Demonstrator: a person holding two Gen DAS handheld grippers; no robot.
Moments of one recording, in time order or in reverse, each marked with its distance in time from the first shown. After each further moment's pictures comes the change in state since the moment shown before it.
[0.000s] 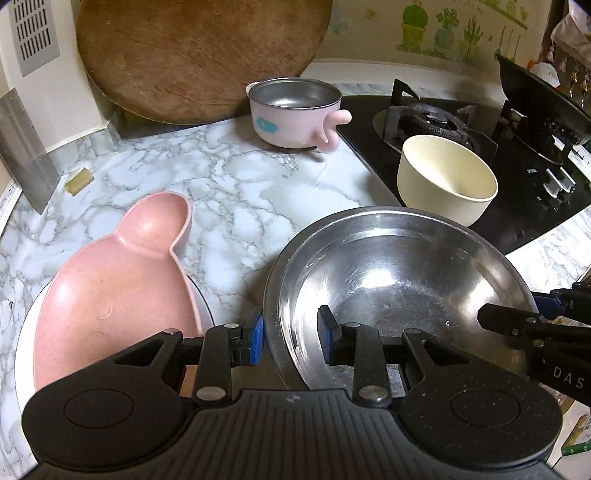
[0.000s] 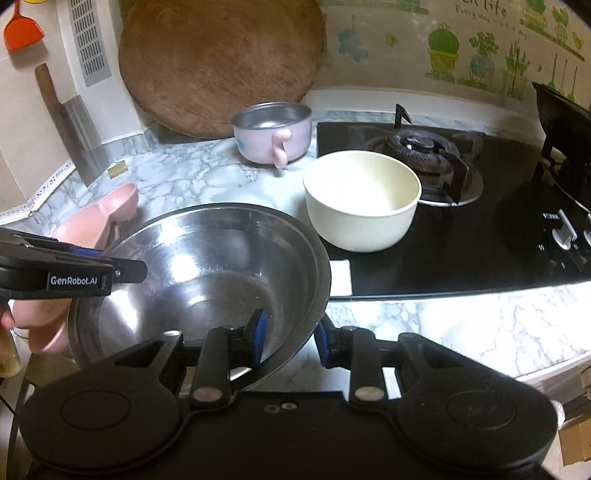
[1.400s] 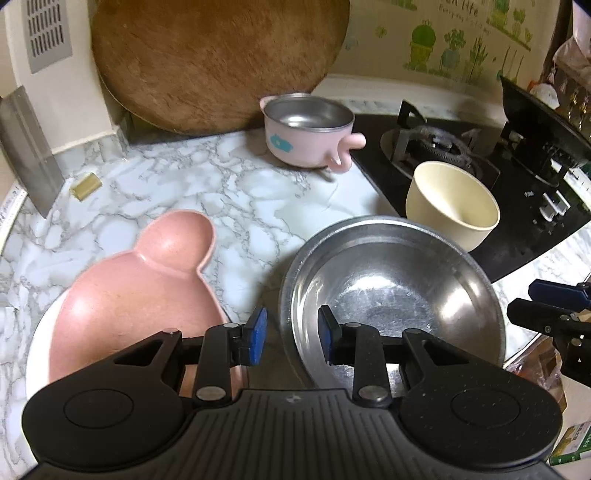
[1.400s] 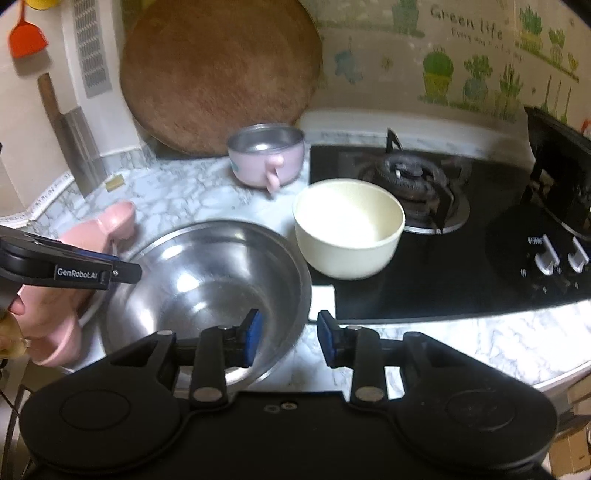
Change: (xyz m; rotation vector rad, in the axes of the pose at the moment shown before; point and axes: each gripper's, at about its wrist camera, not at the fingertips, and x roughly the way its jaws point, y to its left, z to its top) left arm -0.017 0.027 0.012 -0.044 -0.033 -0.037; right arm -0.027 0.006 0.014 -0.044 -0.074 -0.018
